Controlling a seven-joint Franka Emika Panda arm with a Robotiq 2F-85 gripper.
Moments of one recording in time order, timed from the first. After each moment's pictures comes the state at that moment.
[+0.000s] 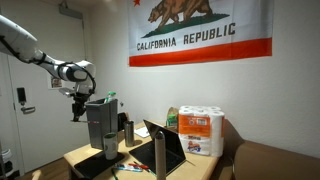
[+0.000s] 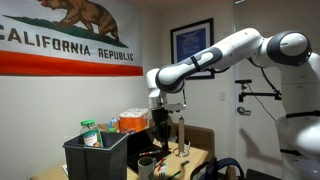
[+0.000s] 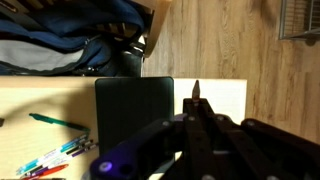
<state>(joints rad) 0.26 0.05 0.15 -2.01 0.21 1.87 0.21</state>
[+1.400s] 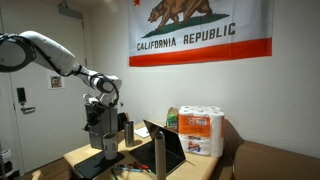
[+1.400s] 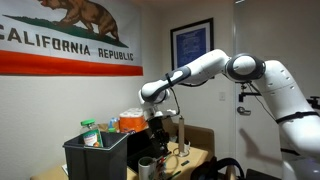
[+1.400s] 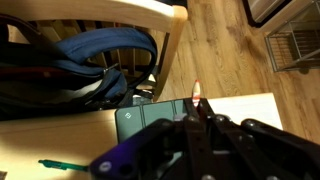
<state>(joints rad) 0.14 0.41 0.11 -1.67 0.25 1.56 0.20</state>
